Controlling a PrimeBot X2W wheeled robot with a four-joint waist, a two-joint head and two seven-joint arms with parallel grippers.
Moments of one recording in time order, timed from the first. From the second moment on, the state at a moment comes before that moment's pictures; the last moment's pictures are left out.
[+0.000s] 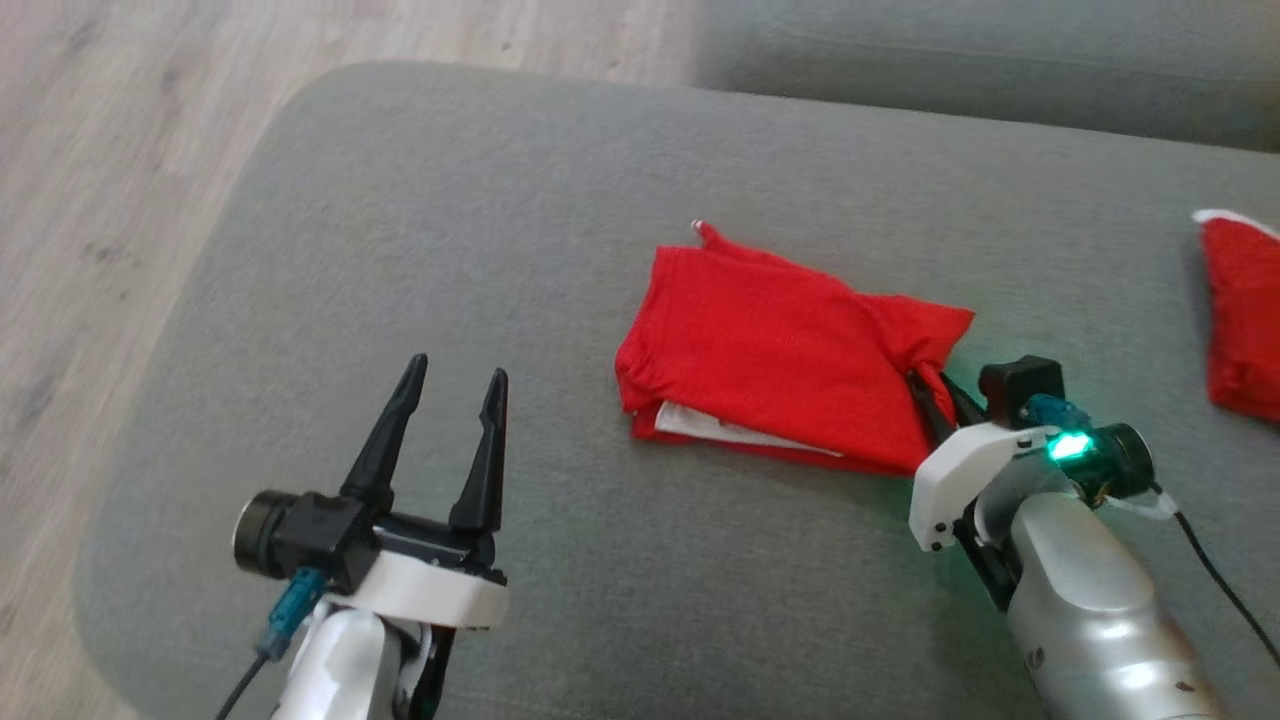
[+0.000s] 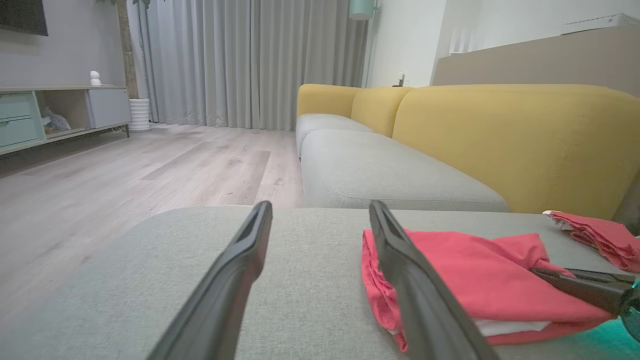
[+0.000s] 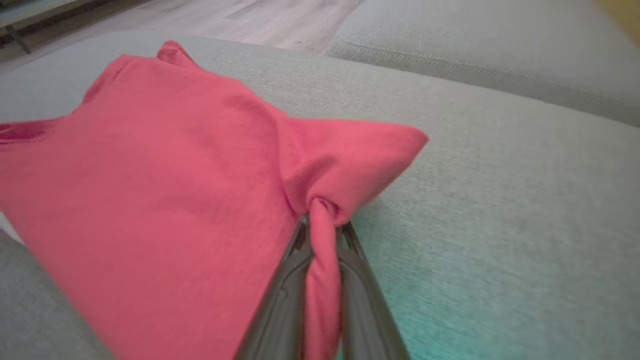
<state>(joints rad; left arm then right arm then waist) -0.17 0.05 -0.23 0.26 -0.16 -0.13 -0.26 -0.53 -0.06 0.11 1.00 -0.03 0.13 -0.14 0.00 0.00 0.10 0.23</state>
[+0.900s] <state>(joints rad) -0.25 0.05 -0.29 0.24 -0.18 -0.13 -0.26 -0.83 -0.58 0.18 0.89 -0.17 0.13 -0.01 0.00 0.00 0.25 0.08</state>
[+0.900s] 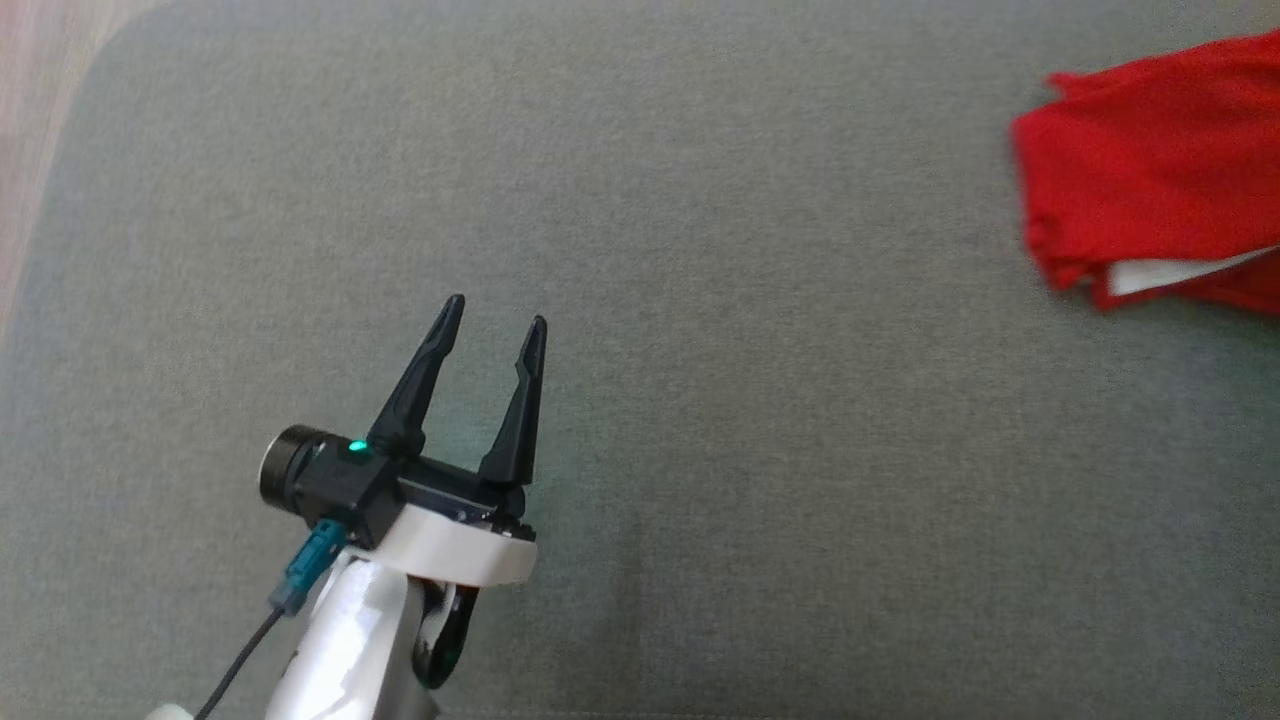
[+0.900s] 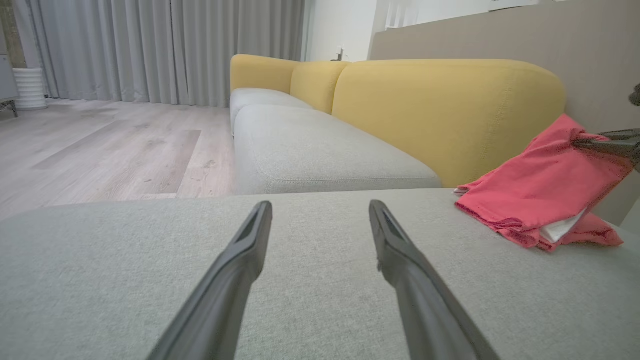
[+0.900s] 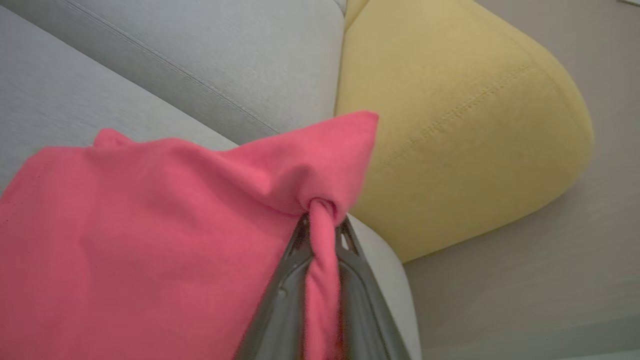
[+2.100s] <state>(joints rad) -0.30 0.04 -0.26 0.24 -0.19 -0.13 -0.26 -0.72 -0.54 -0.23 0.71 -0.26 0.13 0.13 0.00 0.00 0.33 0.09</state>
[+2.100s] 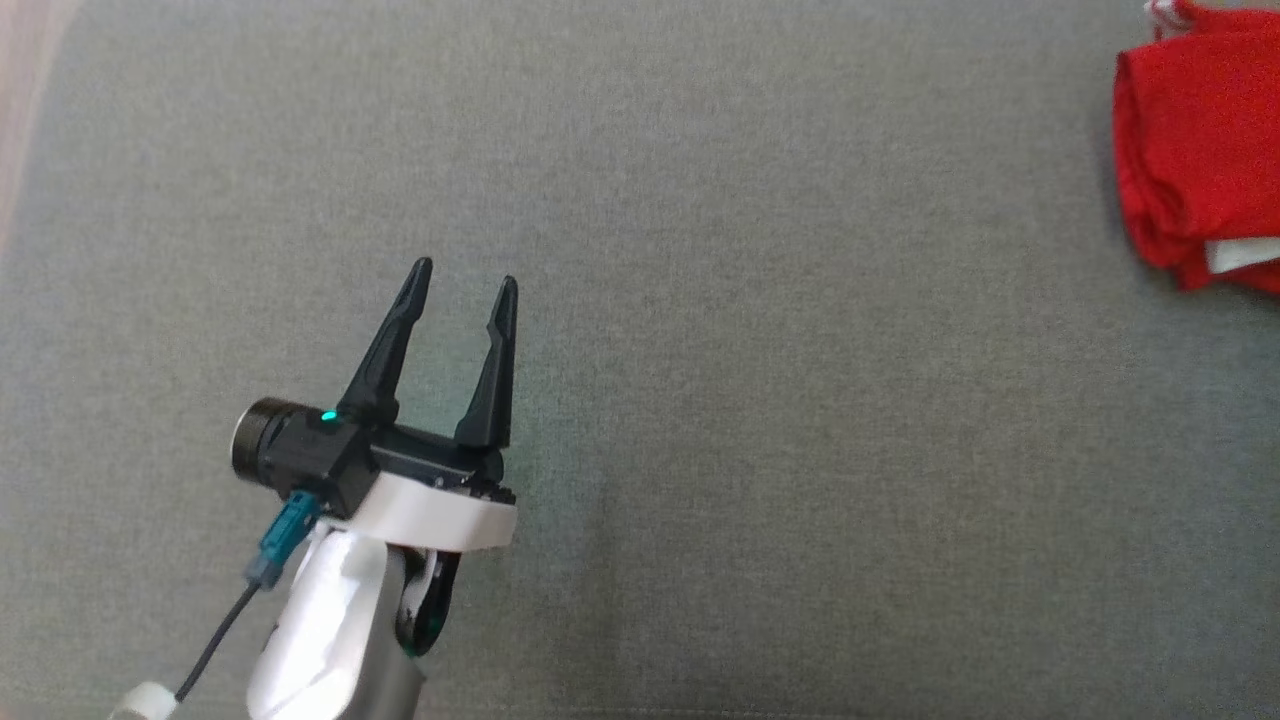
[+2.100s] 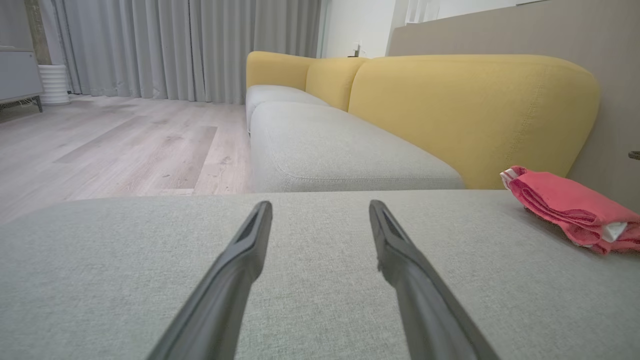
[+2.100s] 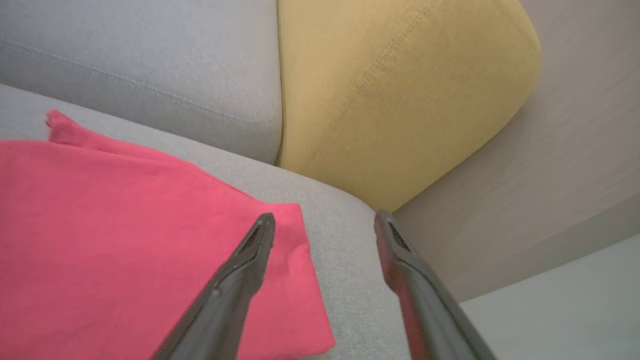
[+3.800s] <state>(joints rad) -0.01 0.05 -0.14 0.22 -0.21 -0.11 -0.26 -0.09 -0.05 0.06 0.28 0.20 0.13 -0.25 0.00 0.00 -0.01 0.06</state>
